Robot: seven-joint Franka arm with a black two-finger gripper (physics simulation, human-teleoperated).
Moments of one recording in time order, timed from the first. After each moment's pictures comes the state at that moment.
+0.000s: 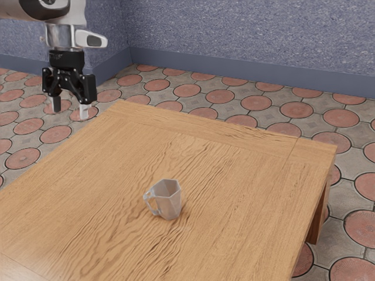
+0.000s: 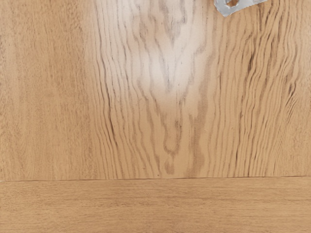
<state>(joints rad) -0.09 -0.05 0.12 -1.56 0.01 1.17 0.05</state>
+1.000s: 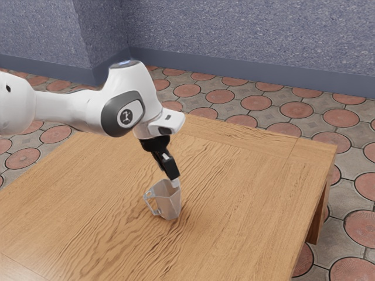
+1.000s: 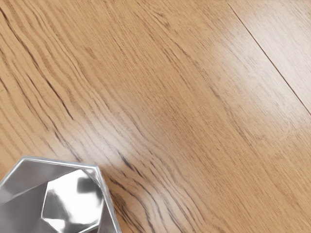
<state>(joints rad) -0.28 0.04 0.05 -2.08 -0.20 2.20 0.50</state>
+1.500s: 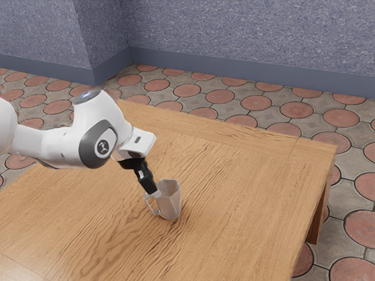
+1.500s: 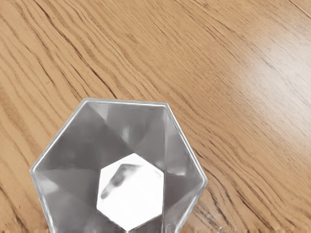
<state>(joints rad) -0.30 -0.04 0.15 -2.38 -0.33 2.58 0.83</state>
